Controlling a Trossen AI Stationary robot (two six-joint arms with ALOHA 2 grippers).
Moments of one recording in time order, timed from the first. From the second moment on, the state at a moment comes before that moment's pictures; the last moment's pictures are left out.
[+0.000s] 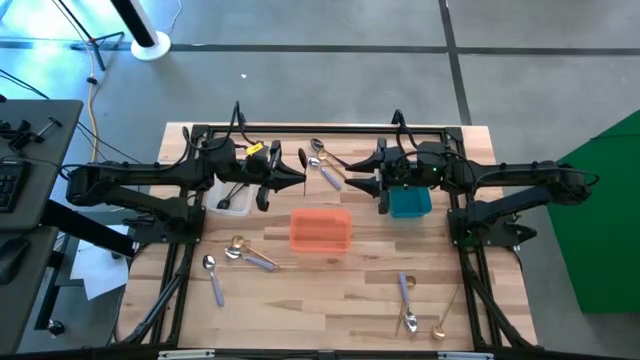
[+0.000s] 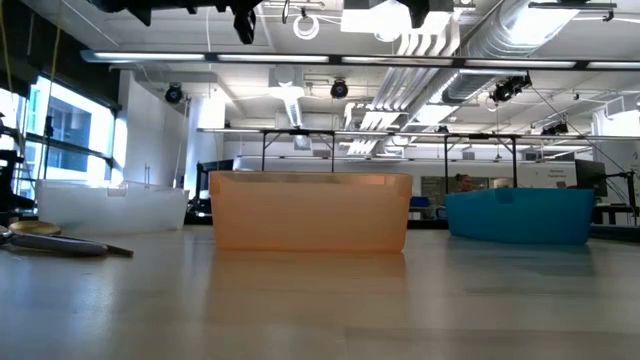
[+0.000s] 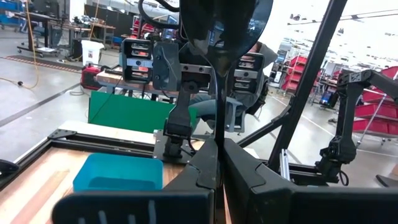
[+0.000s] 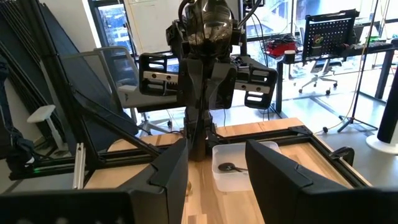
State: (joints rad) left arm 0.20 1.12 0.75 0.43 0.30 -0.22; right arm -0.08 1.14 0.90 0.21 -0.07 0.10
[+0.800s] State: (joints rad) left arm 0.20 1.12 0.75 0.47 0.30 -0.22; right arm -0.08 1.14 0.90 0.21 -0.07 0.11
